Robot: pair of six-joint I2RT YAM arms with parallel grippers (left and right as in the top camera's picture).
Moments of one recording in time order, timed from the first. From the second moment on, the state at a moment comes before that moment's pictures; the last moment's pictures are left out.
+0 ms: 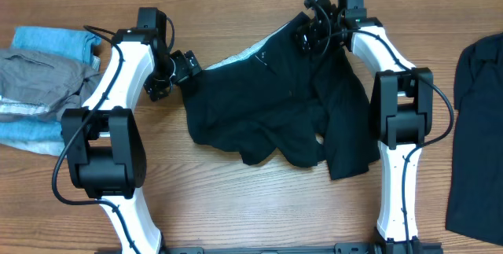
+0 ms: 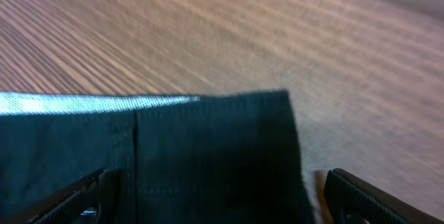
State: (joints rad) left arm -0.03 2.06 1.62 -0.94 0.16 -0.55; right arm 0.09 2.54 2.02 -0.36 -0.46 -0.39
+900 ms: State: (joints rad) left arm -0.06 2.11 1.51 -0.77 0.16 -0.58; right arm 0.09 2.55 2.02 -0.36 -0.49 -0.43
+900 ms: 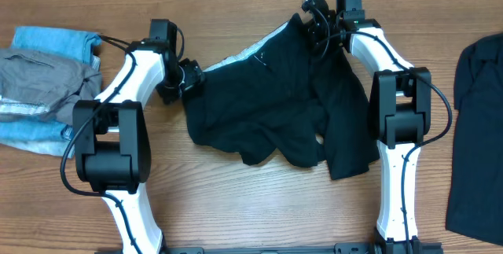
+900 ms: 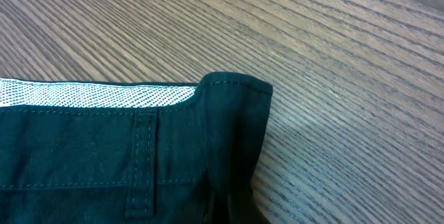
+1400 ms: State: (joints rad) left arm -0.06 2.12 1.69 -0.87 0.21 -0.51; right arm 0.09 2.54 2.05 -0.38 -0.51 -0.41
